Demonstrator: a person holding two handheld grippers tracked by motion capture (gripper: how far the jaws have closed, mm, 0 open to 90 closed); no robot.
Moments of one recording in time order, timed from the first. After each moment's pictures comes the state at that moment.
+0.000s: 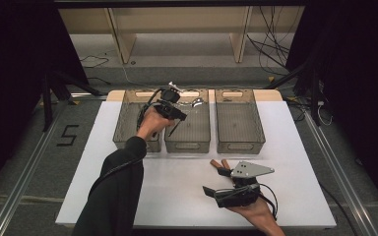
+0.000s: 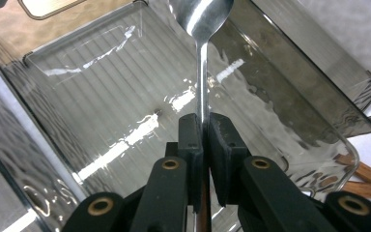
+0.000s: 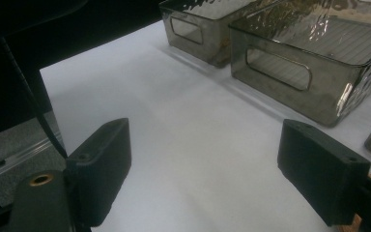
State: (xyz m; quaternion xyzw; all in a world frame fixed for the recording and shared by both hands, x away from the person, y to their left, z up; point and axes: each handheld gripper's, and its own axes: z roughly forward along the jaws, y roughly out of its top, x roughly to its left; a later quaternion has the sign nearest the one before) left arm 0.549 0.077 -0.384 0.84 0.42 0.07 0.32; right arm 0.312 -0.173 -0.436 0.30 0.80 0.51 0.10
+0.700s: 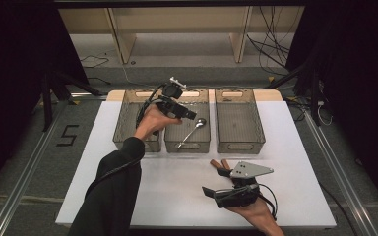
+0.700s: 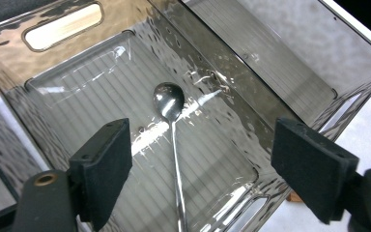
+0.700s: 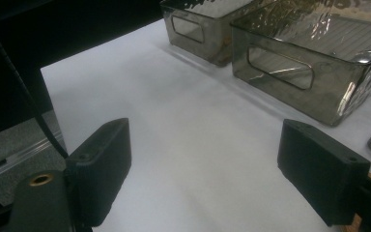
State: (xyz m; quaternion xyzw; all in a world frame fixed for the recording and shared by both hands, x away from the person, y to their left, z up) left arm 0.533 0.071 -0.355 0.84 0.41 0.08 0.35; right arm 0.312 -0.172 -0.436 0.30 0.80 0.51 0.10
